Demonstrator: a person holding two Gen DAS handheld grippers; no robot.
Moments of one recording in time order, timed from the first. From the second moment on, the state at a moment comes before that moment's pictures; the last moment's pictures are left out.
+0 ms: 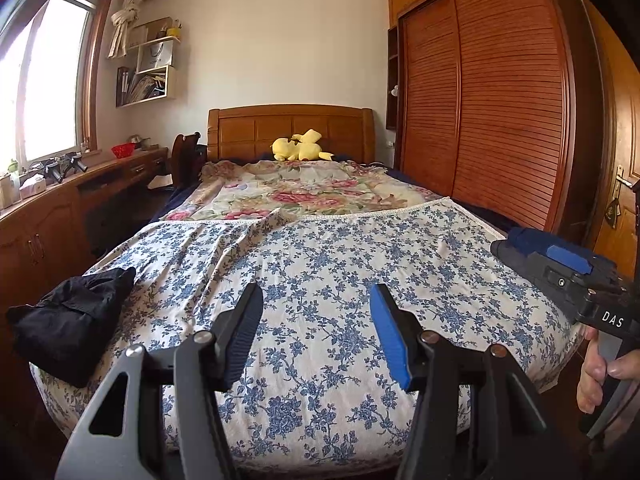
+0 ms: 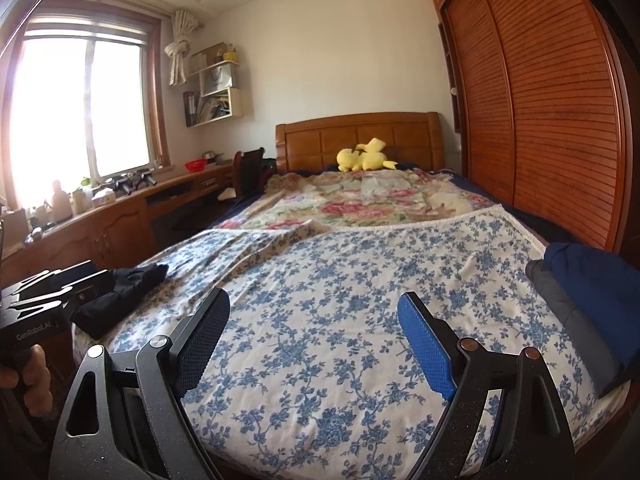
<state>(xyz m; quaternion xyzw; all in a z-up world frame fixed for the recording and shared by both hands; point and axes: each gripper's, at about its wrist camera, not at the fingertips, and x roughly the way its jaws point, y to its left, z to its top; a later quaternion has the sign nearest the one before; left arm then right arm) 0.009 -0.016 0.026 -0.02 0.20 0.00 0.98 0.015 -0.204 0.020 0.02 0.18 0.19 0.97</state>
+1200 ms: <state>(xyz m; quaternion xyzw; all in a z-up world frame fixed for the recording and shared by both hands) 0.006 -0.012 0.022 -0.02 0.20 0.00 0.98 0.013 -0.202 0.019 0.02 0.18 0.19 0.97</state>
